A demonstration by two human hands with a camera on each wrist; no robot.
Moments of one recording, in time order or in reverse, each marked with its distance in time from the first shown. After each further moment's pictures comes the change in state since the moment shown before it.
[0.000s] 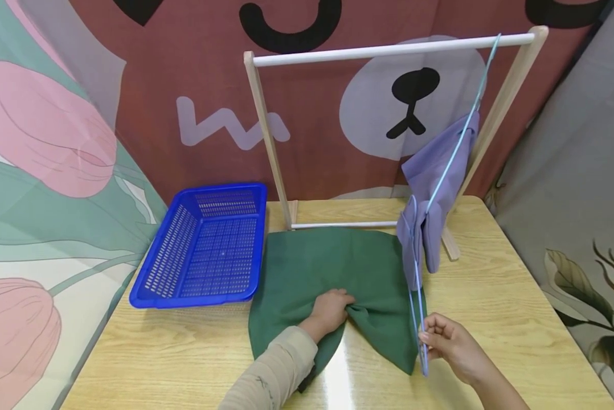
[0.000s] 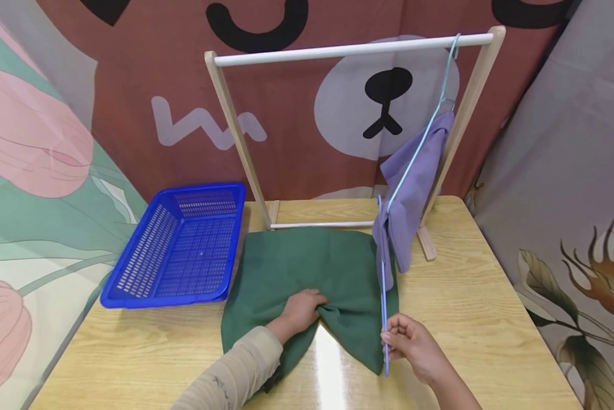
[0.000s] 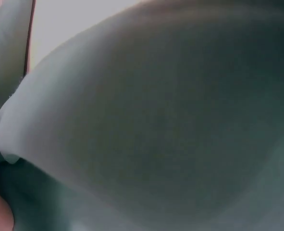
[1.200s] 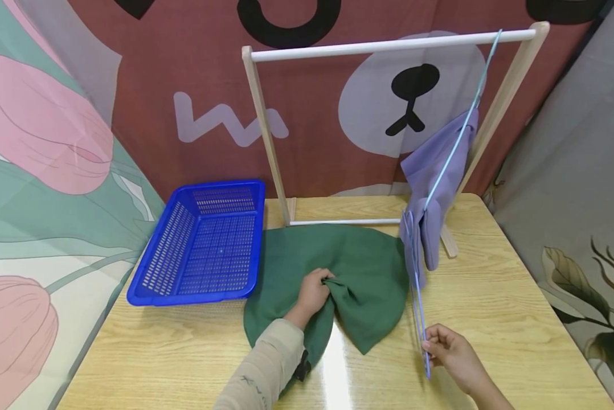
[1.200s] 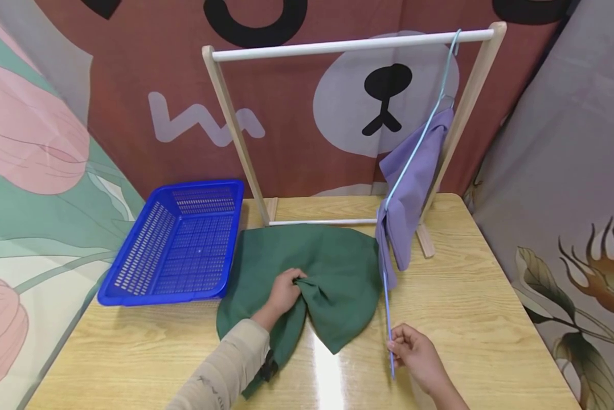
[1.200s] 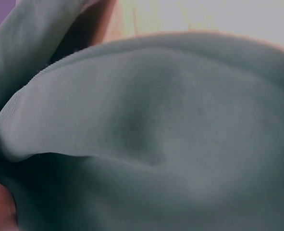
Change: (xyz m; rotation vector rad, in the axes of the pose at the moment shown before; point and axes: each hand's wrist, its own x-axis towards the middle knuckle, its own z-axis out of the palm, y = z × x) left_hand 0.003 -0.027 -0.012 -0.667 0.364 -0.234; right_hand -0.016 0.015 0.004 -0.403 0.387 0.344
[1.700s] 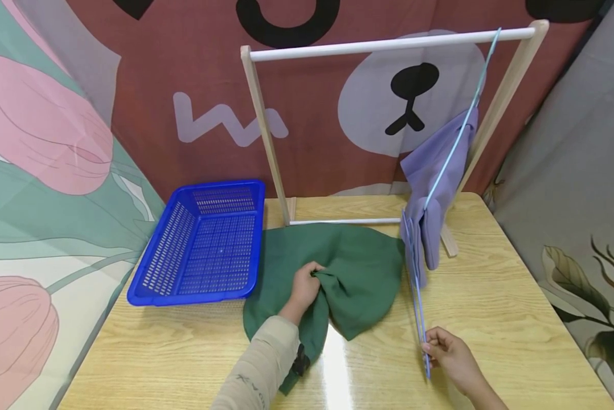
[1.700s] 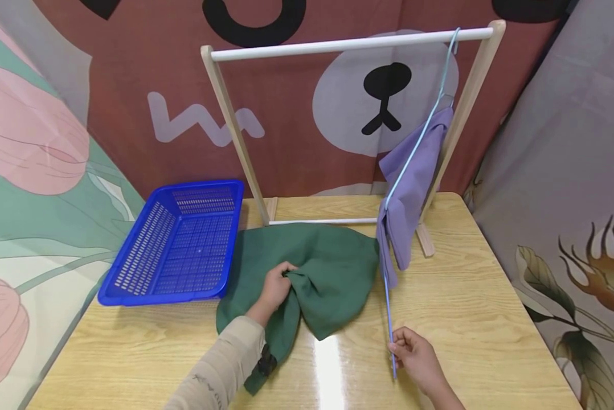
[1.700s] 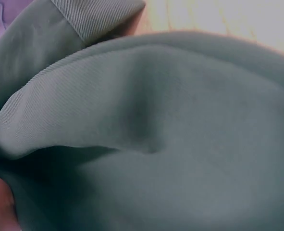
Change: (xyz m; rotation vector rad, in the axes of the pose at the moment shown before) left_hand 0.007 0.001 -0.011 -0.194 0.057 -0.290; right_hand 0.002 0.011 0.012 -0.085 0.205 0.137
